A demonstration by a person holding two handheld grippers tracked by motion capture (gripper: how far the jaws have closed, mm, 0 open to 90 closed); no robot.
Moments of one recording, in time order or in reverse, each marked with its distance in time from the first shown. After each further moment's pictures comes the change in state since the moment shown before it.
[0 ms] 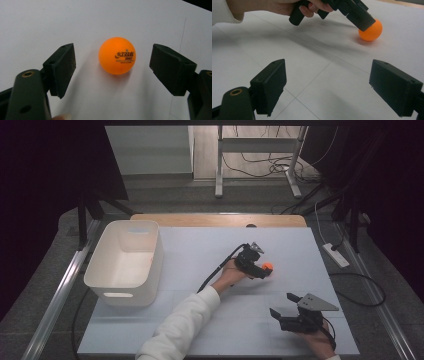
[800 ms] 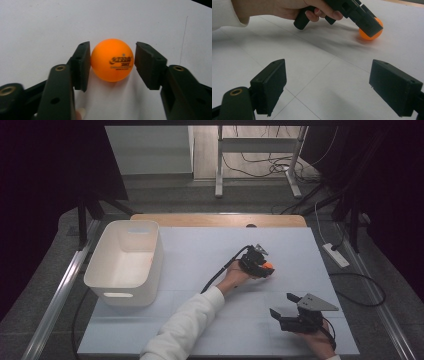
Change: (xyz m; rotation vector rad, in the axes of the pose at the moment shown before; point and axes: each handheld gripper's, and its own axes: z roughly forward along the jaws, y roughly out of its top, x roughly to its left) left arm -0.005 0.002 0.014 0.016 -0.014 0.002; right arm 0.000 -0.001 0.000 0.005 0.002 -0.003
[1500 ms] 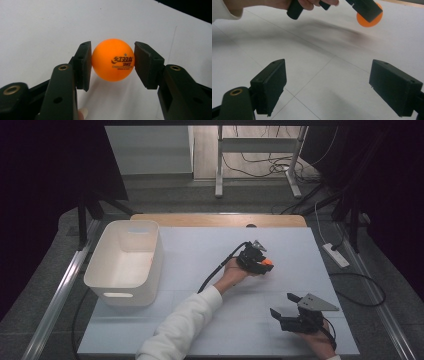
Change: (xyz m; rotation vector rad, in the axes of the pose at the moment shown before) left arm -0.005 0.009 -0.029 -0.037 0.006 -0.003; right arm -0.001 0.000 -0.001 0.002 -0.006 0.000
